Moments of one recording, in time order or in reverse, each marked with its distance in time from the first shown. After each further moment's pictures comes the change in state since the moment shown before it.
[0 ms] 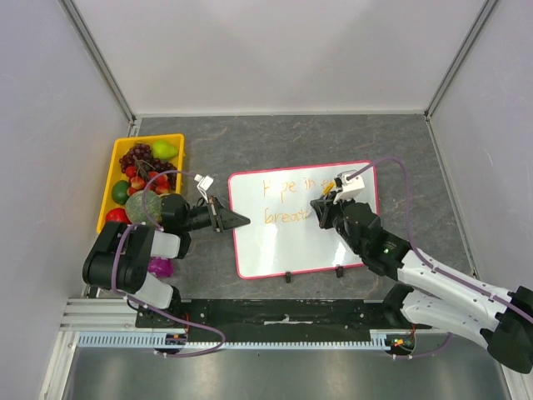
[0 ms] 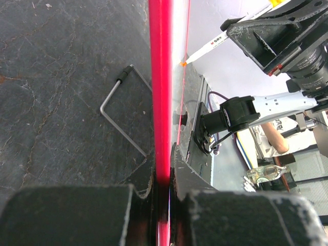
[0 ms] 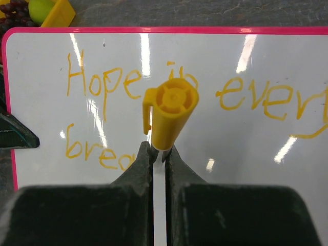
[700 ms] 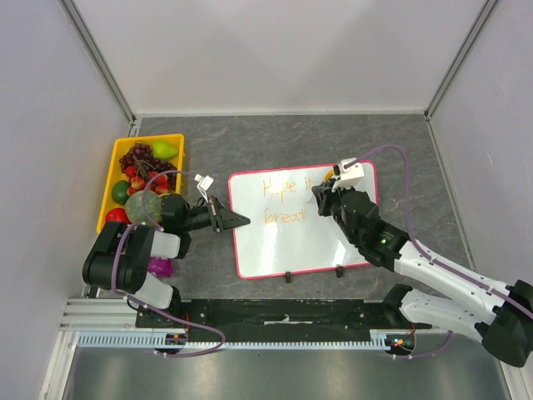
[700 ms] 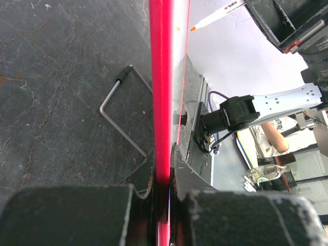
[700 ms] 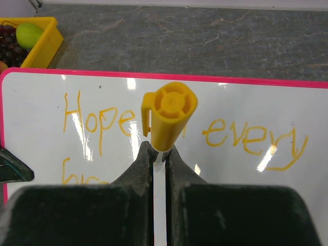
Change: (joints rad) left arm 0.000 0.000 0.000 0.003 0.002 0.000; right arm -0.010 0.062 0.127 -0.016 0.072 -0.069
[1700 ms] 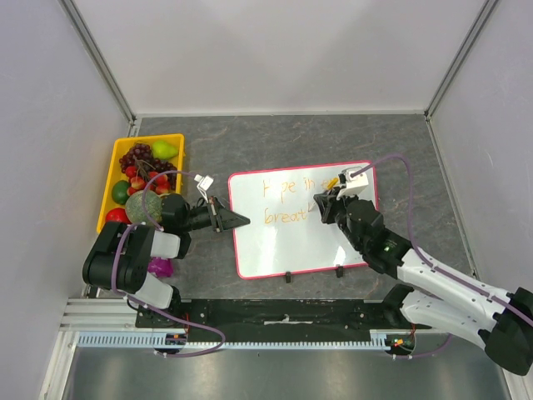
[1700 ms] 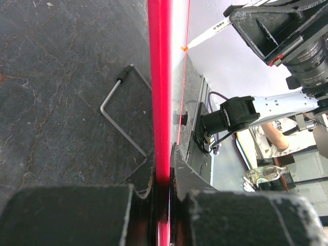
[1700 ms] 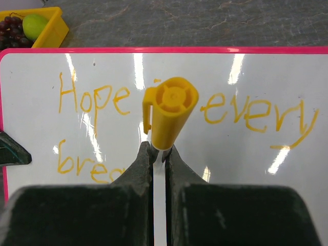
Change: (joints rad) left arm 0.001 0.000 0.000 -0.008 -0.003 0.000; right arm -0.030 -0.045 -0.114 0.055 -0.056 0.035
